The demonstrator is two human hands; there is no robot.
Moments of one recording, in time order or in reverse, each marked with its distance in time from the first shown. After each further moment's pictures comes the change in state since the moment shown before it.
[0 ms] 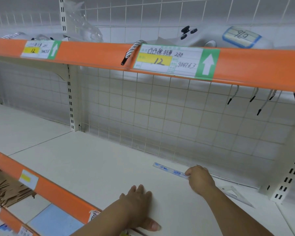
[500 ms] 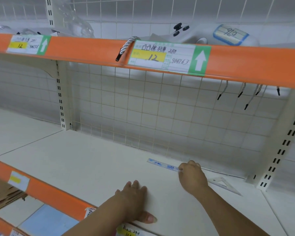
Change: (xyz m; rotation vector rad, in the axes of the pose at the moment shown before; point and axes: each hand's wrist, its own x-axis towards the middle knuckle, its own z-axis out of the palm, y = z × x) left_hand 0.000 -0.002 0.003 0.039 0.010 0.009; right_hand -0.028 -0.012 0.000 0.031 0.160 -0.018
